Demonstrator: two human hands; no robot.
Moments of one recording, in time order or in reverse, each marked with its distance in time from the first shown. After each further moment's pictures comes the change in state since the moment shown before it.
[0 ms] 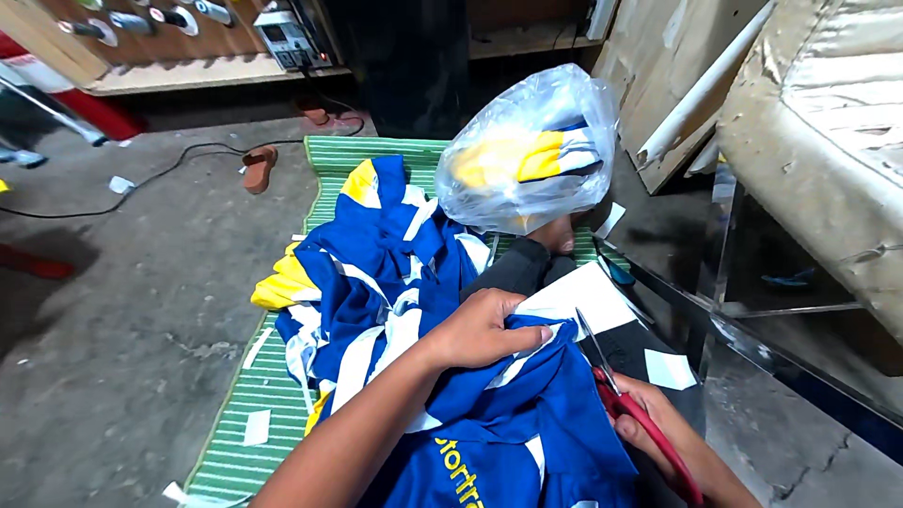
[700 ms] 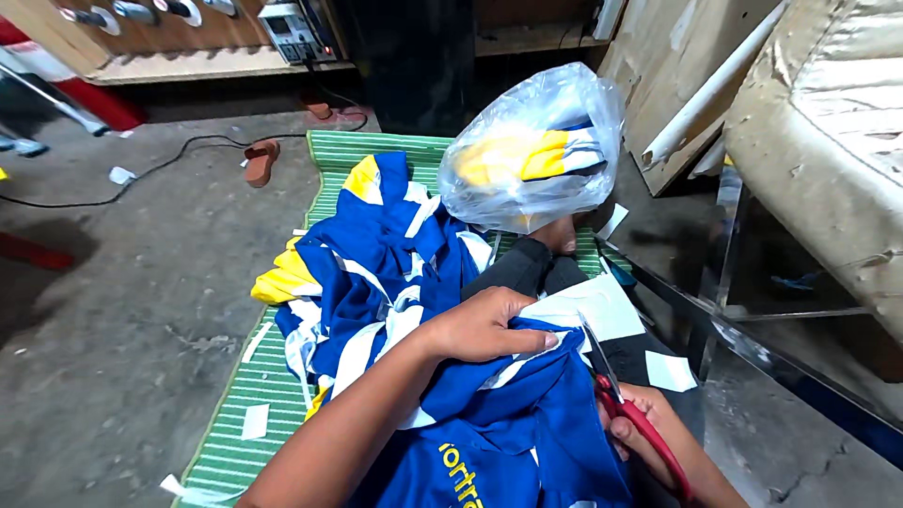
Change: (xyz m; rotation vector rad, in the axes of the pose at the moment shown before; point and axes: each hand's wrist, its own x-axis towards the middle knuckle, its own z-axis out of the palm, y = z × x) left_hand 0.005 0.004 -0.010 0.012 -0.169 0.083; right_hand -0.004 0.008 0.007 0.098 0.045 -0.031
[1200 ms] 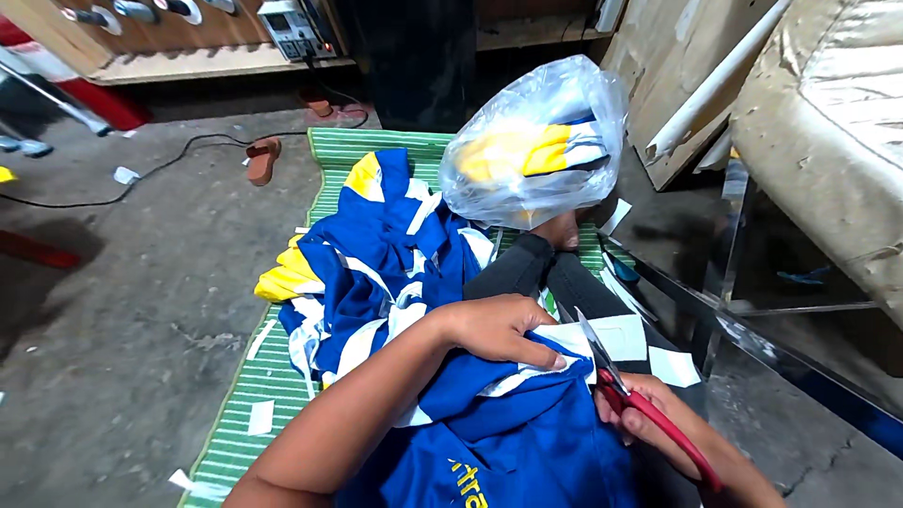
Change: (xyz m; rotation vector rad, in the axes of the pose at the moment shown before) left_hand 0.015 0.003 -0.004 0.061 -0.315 -0.022; right_hand 0.011 -0.010 -0.018 -0.056 -0.203 0.064
